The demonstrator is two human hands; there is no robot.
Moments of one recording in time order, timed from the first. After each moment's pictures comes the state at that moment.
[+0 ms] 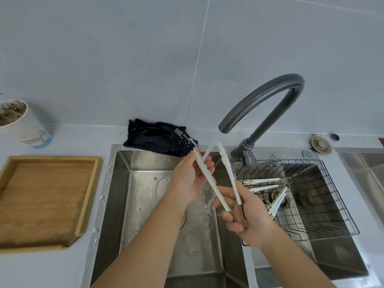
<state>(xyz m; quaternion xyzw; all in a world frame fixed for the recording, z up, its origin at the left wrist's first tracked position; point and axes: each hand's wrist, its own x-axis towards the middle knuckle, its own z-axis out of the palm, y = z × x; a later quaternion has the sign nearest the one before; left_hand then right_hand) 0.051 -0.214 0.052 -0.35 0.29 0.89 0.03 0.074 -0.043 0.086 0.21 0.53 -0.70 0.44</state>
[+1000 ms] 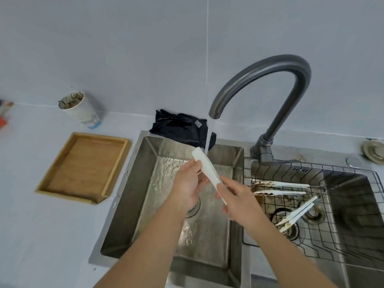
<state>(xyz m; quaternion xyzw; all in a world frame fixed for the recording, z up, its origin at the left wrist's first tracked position) 0.094 -0.177 0.050 -0.44 0.39 0.81 -0.05 0.062 -0.026 0.061 -0.10 0.76 -0.53 0.36</state>
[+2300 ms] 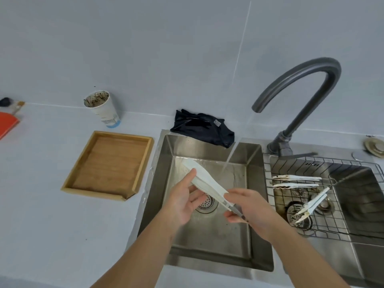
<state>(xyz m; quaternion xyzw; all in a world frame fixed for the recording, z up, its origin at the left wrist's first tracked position) 0.200 -0.244 0.051 -0.44 0.34 0.83 0.02 0.129 -0.066 0.092 0.04 0.69 -0.55 0.47</state>
